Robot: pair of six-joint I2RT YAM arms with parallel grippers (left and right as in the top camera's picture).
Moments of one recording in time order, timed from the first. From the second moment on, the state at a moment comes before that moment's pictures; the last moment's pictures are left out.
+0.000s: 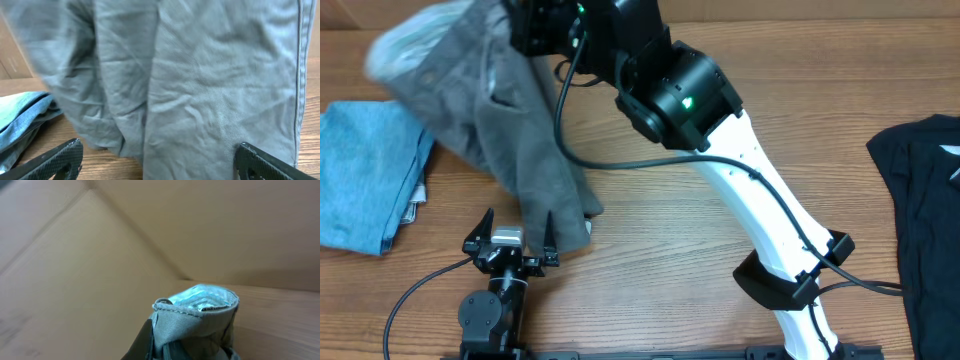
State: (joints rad) left arm -0.04 0.02 0.01 -0.08 0.01 0.03; right arm 0.78 2.18 2.78 -0.78 -0.01 0.68
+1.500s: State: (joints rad) left arm -0.04 0.44 0.74 -0.71 0.21 -0.03; right arm 0.45 2.25 2.73 -1.63 0.22 0.65
